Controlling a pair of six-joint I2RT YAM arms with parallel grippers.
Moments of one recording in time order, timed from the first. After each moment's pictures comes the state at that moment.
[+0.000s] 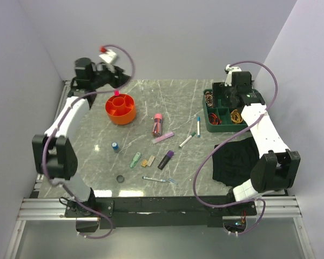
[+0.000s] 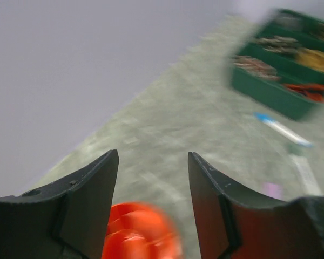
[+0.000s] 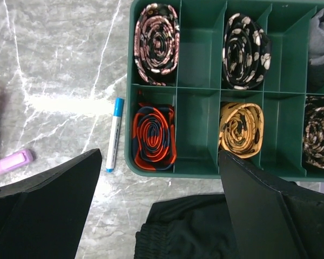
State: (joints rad) left arm -0.07 1.69 1.46 0.10 0.70 0.13; right arm 0.08 1.50 1.41 -0.61 0.03 -0.01
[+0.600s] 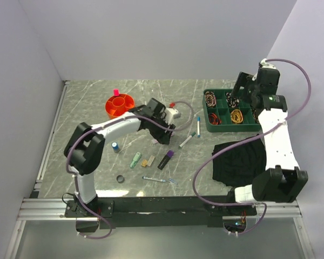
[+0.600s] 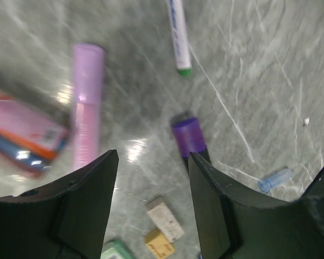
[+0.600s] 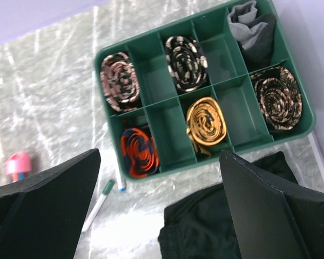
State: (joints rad) left arm -0.68 1.86 1.39 -0.48 0.38 0.10; right arm -0.10 1.39 1.46 -0.66 0.04 0.23
